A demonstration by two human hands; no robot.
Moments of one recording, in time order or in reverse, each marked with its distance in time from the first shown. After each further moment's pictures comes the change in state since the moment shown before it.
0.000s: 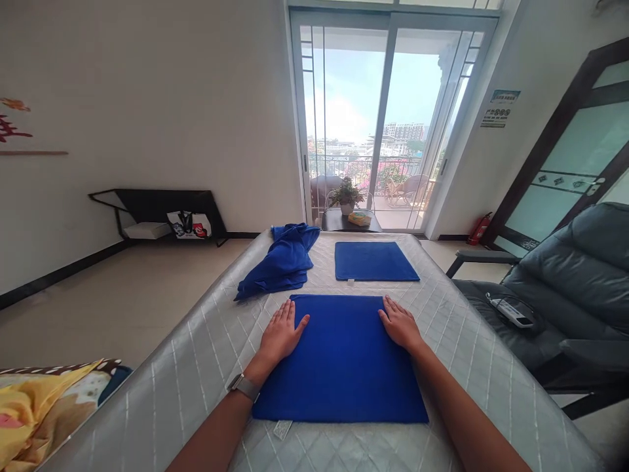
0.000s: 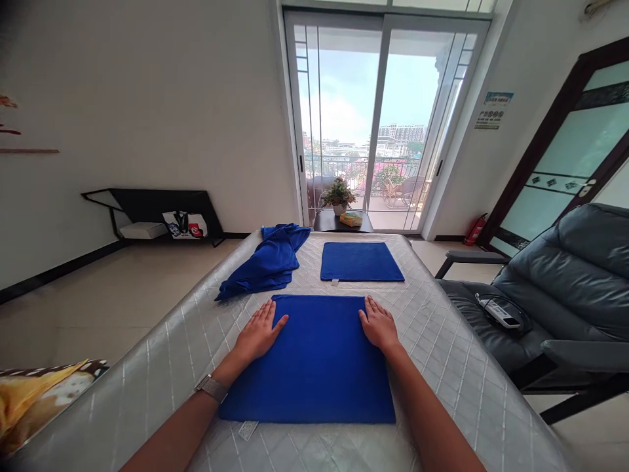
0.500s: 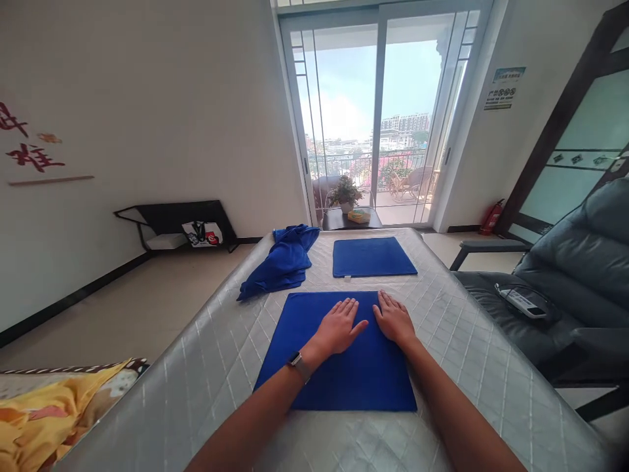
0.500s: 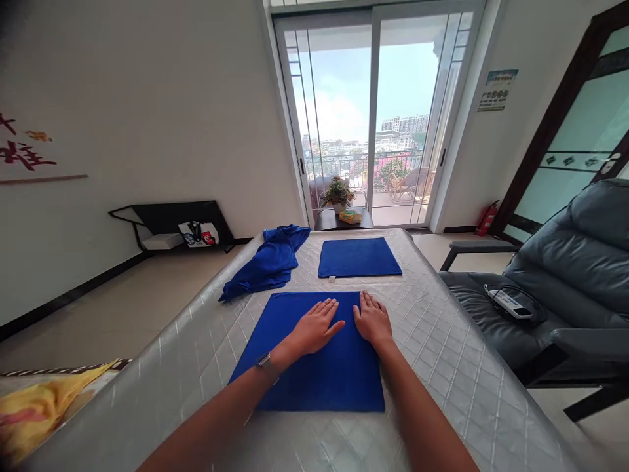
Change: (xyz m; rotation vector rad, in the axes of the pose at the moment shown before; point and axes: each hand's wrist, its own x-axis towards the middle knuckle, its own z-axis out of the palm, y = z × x) left_hand 0.005 0.148 -0.013 -0.079 -0.027 0.520; right_hand -0.004 0.004 0.005 0.055 0.087 -0.040
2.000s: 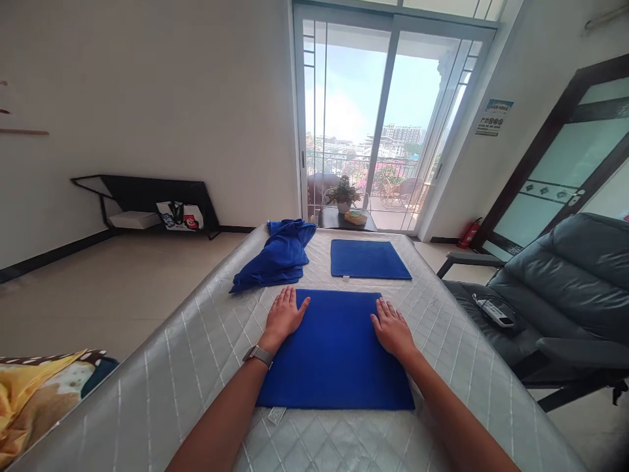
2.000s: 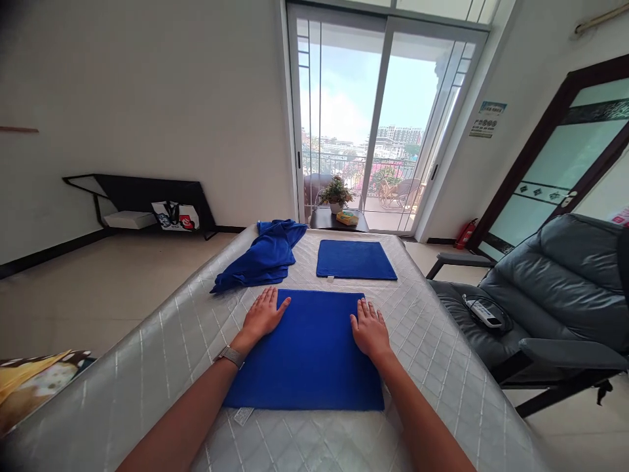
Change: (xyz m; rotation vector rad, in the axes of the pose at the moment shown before) left_hand -0.042 -0.126 0.004 0.095 0.075 -0.577; right_hand -0.027 -0.016 -0.010 -0.117 -0.050 0.011
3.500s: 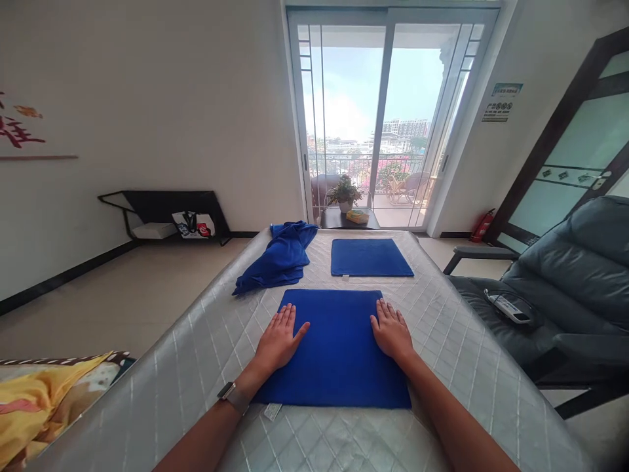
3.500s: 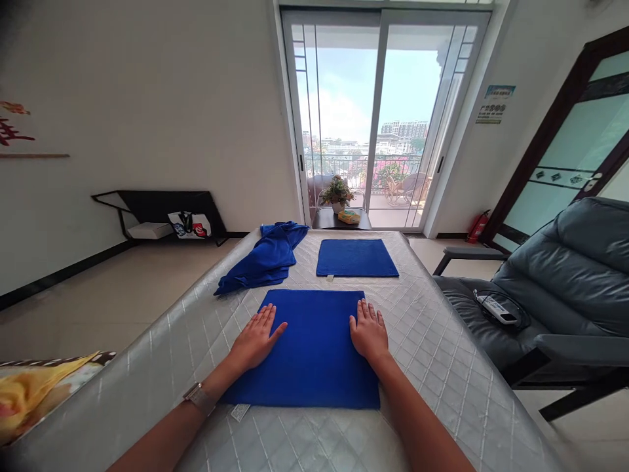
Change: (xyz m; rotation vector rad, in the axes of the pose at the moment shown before) left_hand -0.067 0.000 -0.016 0.025 -0.094 0.111; right_hand -0.004 0.003 0.015 0.082 0.013 0.023
